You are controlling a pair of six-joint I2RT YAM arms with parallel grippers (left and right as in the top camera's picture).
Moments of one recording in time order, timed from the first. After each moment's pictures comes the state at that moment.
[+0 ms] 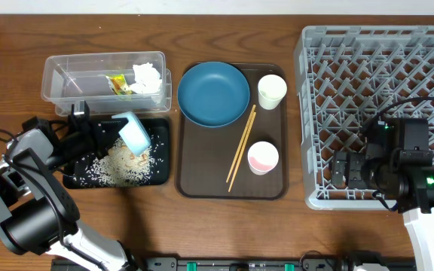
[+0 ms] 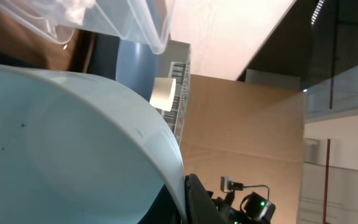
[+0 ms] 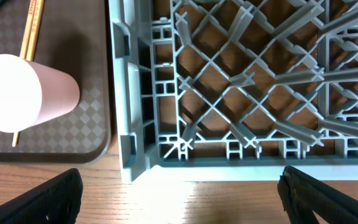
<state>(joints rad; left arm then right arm) 0.59 1.87 1.03 -0.87 1.46 0.02 -0.01 1.03 1.01 -1.16 -0.09 0.09</state>
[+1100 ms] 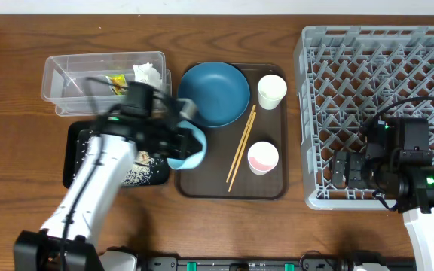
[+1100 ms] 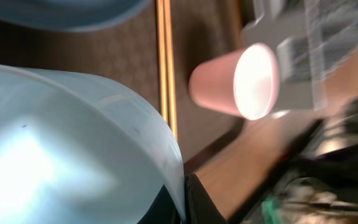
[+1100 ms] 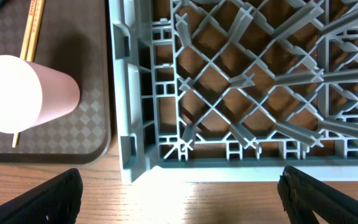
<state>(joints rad) -0.23 1.45 1.03 -0.85 0.63 -0.03 -0.01 1.03 1.01 -1.16 -0.09 0.09</state>
